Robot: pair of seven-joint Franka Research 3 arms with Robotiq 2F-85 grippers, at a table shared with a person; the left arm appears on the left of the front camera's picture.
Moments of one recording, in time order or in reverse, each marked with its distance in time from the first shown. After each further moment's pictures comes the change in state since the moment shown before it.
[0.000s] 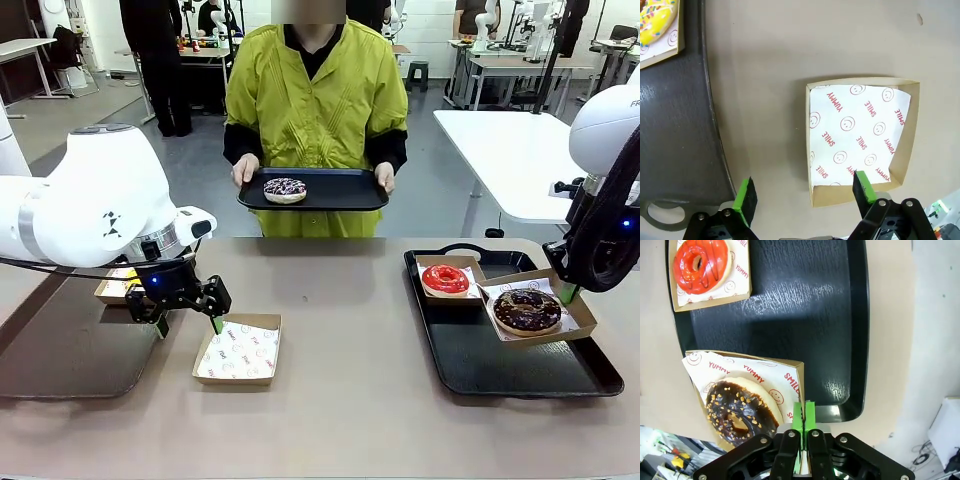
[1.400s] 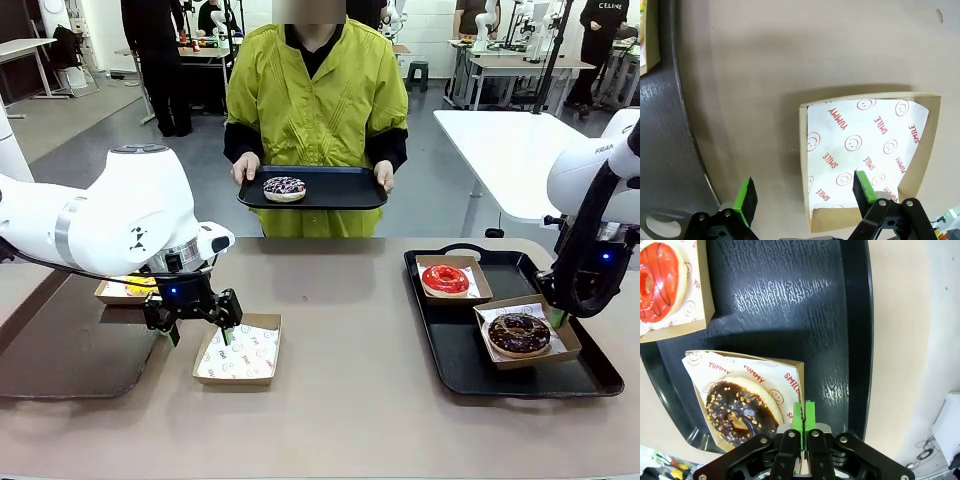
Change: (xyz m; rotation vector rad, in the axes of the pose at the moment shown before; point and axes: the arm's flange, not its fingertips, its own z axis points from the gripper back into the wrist) left arm 0.016 -0.014 -0.037 0.050 0.043 -0.017; right arm 0.026 -0.015 -0.069 -0.009 0.040 -0.038
